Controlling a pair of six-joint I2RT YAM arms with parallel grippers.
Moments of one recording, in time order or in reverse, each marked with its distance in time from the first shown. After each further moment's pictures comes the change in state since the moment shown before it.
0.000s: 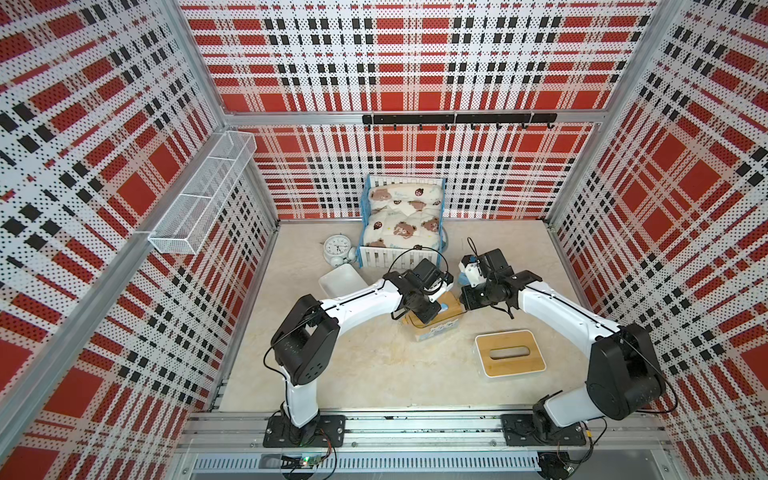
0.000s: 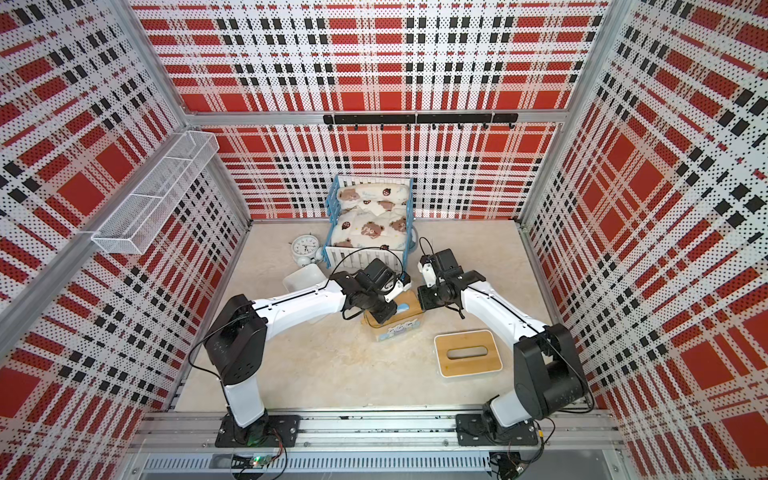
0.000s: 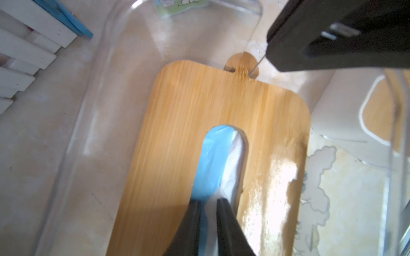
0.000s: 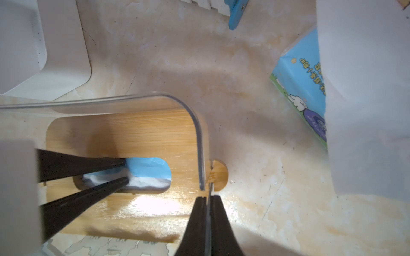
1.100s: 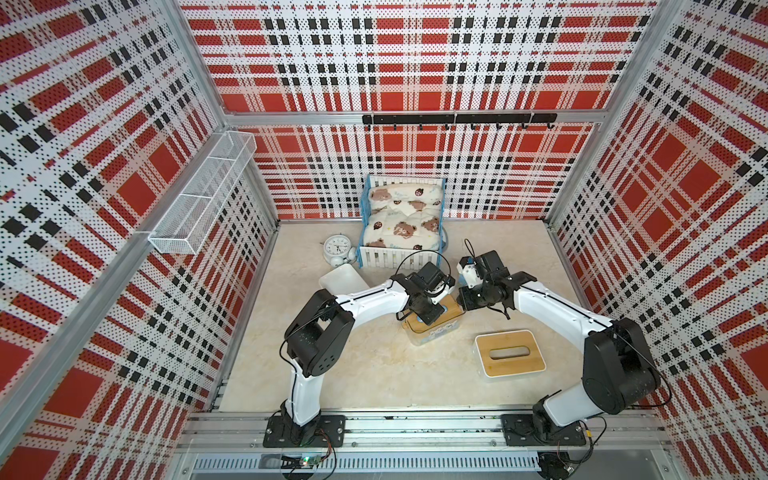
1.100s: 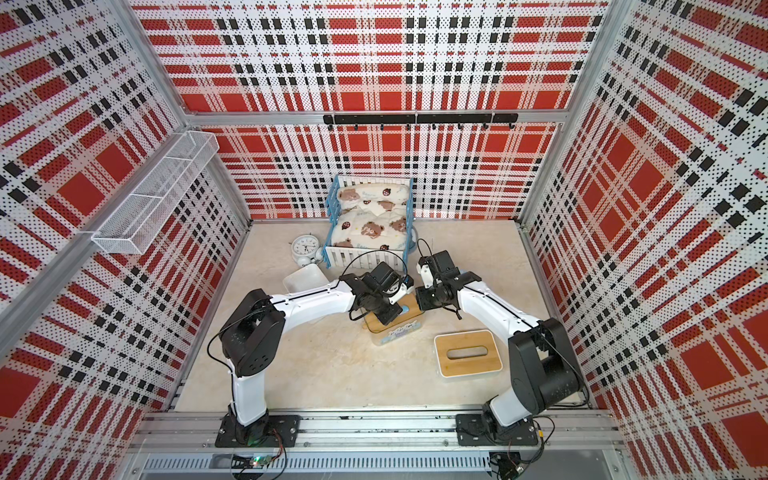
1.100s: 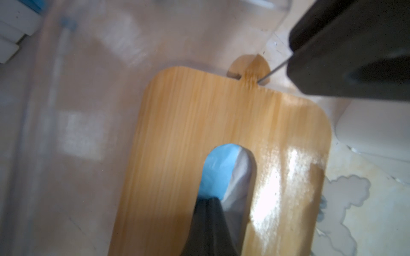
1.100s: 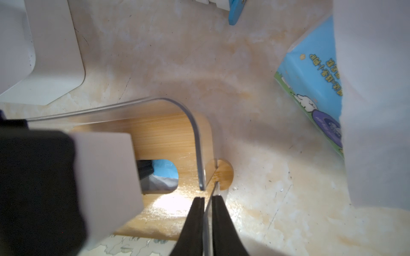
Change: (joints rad) left arm 0.006 0.093 0.016 0.051 -0.007 -0.021; right arm 0.011 0.034 -0.012 0.040 0.004 0.031
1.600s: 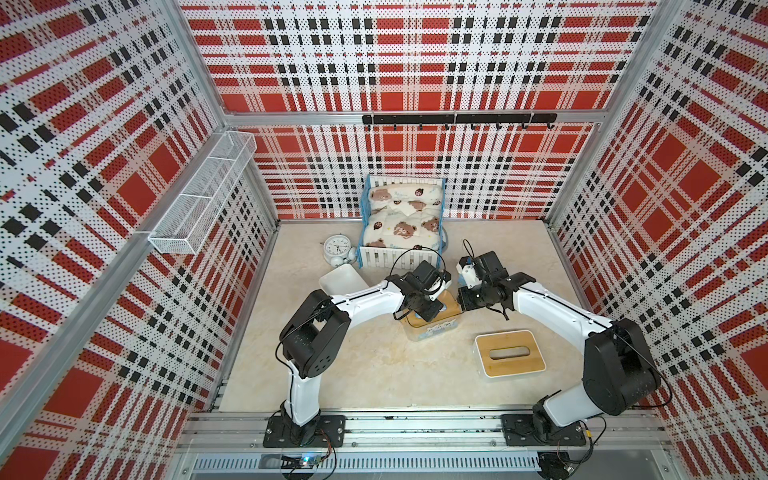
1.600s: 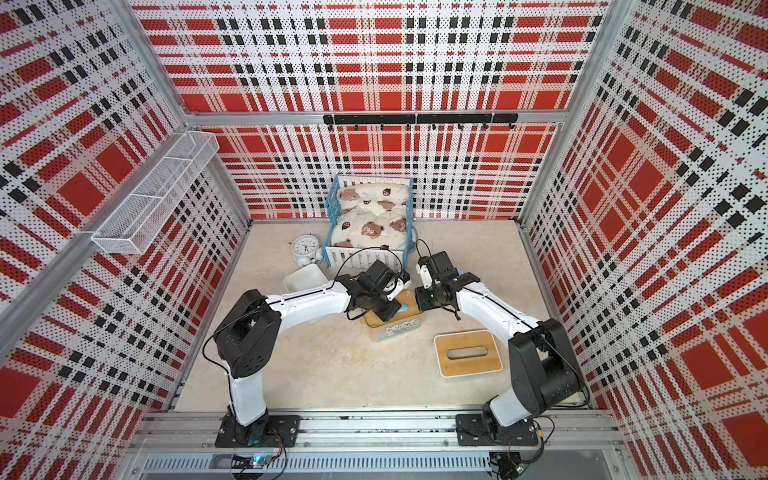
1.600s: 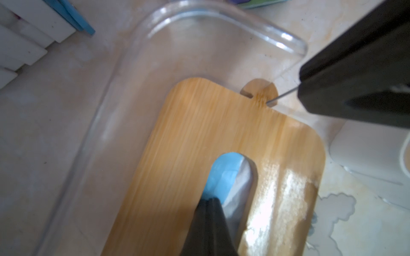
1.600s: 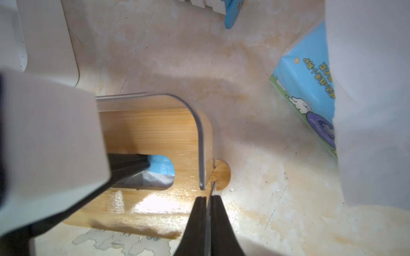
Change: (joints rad) left arm 0.027 -0.035 -0.054 0.100 0.021 -0.074; right arm 0.015 -0.004 -0.004 0.007 0.045 0.003
